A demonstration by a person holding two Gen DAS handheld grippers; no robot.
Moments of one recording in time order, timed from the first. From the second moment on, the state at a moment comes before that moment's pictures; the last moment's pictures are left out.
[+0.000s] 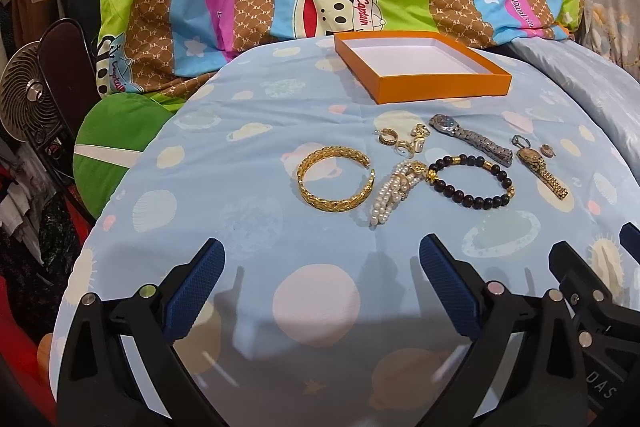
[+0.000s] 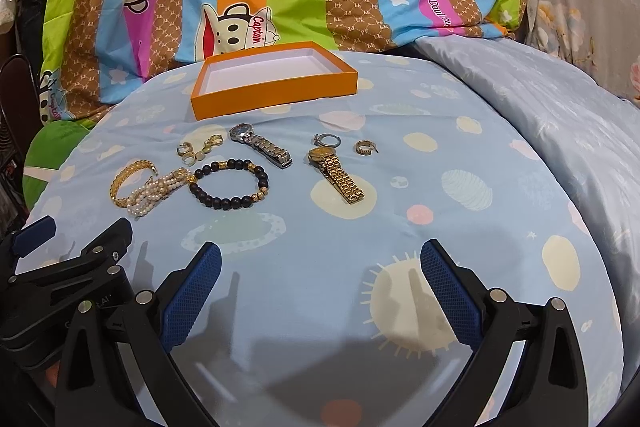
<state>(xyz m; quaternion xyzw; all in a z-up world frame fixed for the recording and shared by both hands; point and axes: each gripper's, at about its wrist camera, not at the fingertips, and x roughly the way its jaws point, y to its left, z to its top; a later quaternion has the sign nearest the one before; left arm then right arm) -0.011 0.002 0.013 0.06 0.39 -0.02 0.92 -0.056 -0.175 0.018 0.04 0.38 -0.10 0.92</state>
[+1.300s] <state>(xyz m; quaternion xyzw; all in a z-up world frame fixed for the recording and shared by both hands) -0.011 0.001 0.011 0.06 0.38 -0.03 0.92 -0.056 -0.176 0.018 0.04 0.38 -0.10 0.92</state>
